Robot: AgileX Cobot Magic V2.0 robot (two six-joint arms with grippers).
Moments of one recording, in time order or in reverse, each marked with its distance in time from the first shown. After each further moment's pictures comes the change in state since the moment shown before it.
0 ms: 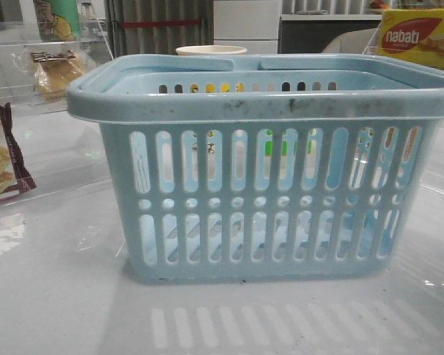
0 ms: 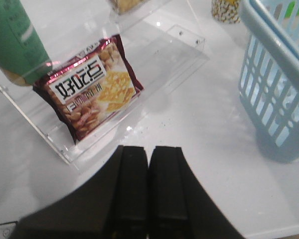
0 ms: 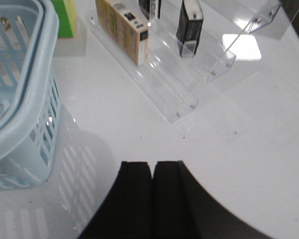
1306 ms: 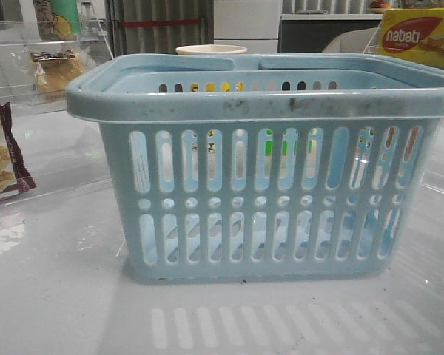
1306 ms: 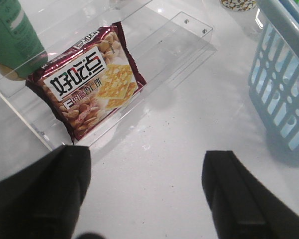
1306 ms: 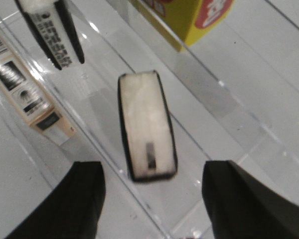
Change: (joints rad) left arm 0.000 0.066 0.011 0.000 -0.080 -0.002; right arm -0.149 1.136 -0.696 -0.049 -0.198 0.000
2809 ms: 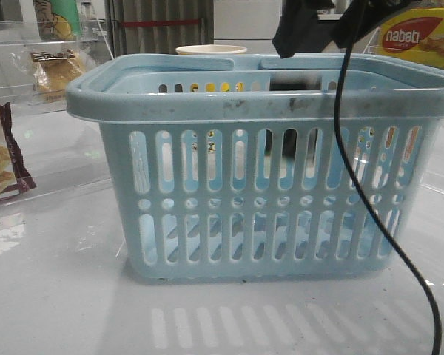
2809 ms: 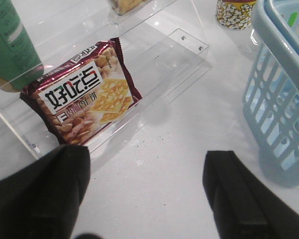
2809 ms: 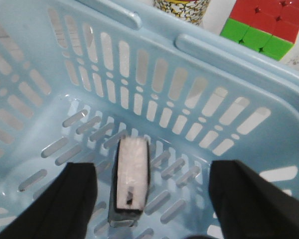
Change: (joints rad) left arm 0.000 0.049 0.000 -0.053 -0.072 0.000; right arm 0.675 -0.343 0.172 0.037 0.067 0.000
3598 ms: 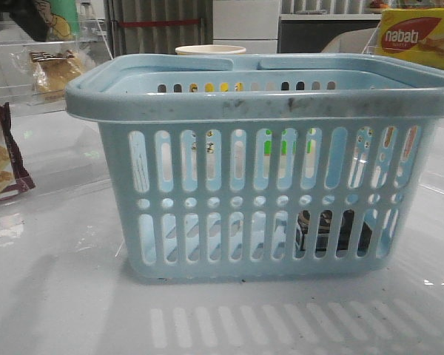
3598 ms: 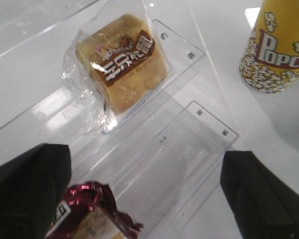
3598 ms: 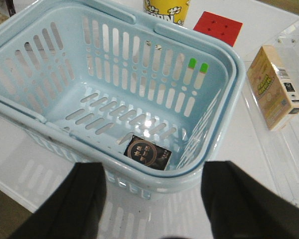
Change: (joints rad) left arm -0.034 0.853 -0.628 -0.020 -0.161 0.000; right arm 0.000 -0.693 0.309 0.000 0.179 -0.026
